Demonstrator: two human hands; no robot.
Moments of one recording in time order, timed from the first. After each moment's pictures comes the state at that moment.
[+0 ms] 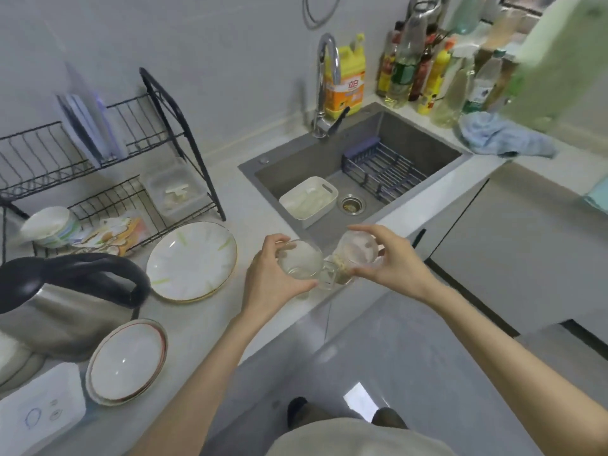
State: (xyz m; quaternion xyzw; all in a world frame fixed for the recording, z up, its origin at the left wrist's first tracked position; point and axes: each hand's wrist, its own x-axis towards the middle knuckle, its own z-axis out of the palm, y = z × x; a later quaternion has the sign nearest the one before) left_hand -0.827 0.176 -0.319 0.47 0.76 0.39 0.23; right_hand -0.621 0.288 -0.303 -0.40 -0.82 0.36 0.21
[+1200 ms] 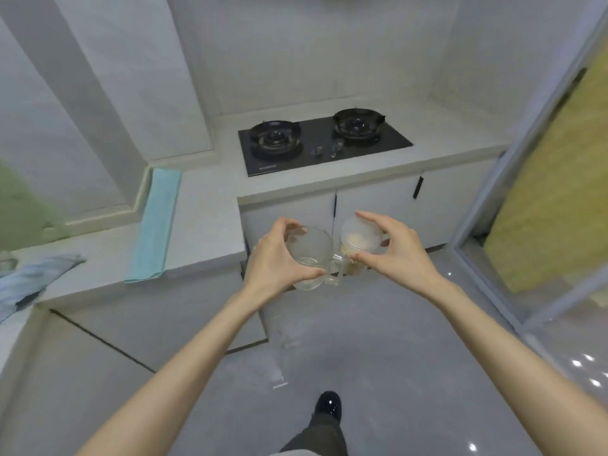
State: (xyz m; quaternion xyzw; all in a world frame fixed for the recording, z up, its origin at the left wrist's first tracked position) left_hand -0.052 0.405 -0.253 0.86 0.27 0.23 0.38; right_hand 0.108 0.247 -0.255 -0.80 -0.42 0.08 0.41
